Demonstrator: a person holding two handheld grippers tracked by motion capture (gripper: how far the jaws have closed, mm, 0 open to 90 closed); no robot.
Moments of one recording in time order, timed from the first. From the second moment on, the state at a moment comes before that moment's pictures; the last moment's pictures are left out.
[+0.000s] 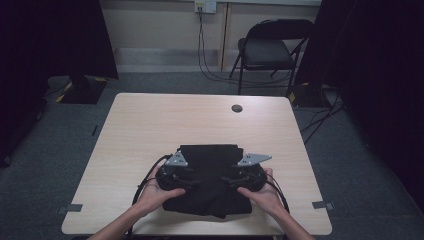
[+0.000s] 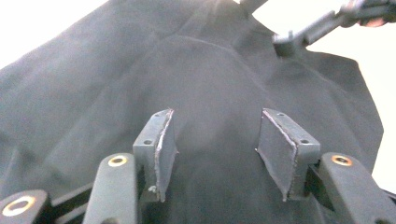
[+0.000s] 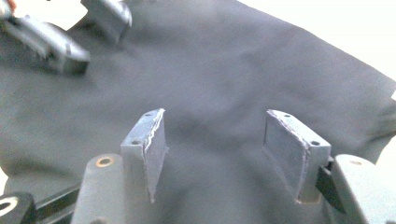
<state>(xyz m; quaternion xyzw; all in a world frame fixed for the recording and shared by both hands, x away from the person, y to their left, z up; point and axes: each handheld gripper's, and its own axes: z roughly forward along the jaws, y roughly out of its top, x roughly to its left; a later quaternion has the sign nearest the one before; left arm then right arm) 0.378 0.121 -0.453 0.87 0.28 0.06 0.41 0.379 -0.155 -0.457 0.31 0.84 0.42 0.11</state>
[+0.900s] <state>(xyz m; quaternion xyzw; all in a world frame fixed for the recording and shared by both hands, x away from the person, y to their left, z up) 0.391 0.115 -0.488 0.86 0.30 0.06 0.41 0.504 -0.095 -0.486 0.34 0.84 0.40 0.11</state>
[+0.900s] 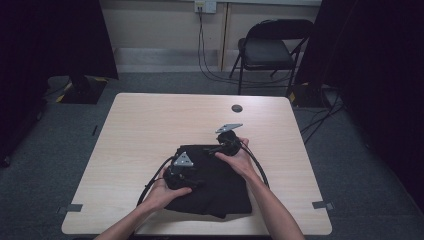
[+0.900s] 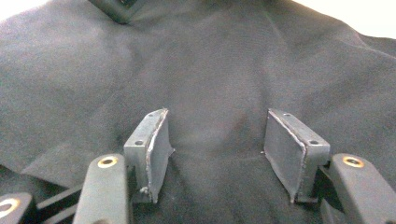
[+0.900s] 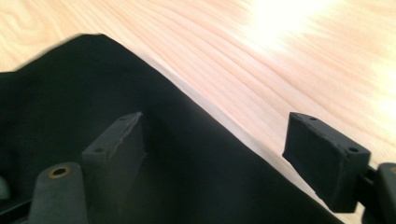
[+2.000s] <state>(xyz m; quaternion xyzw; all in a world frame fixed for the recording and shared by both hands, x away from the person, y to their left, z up) 0.393 0.118 -0.490 0.86 0.30 0.07 0.40 0.486 -0.098 -0.493 0.28 0.88 0.39 0.04</state>
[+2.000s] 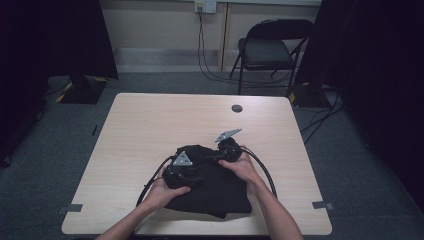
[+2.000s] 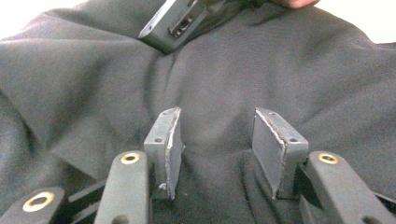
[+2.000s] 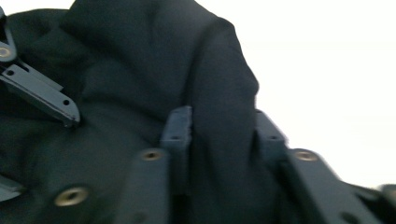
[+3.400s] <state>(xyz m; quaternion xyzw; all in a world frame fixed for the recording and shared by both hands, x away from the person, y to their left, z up) 0.349 0.110 -0.467 0.89 0.20 0.05 0.40 0.497 -0.110 -0.474 0.32 0.85 0.42 0.07</state>
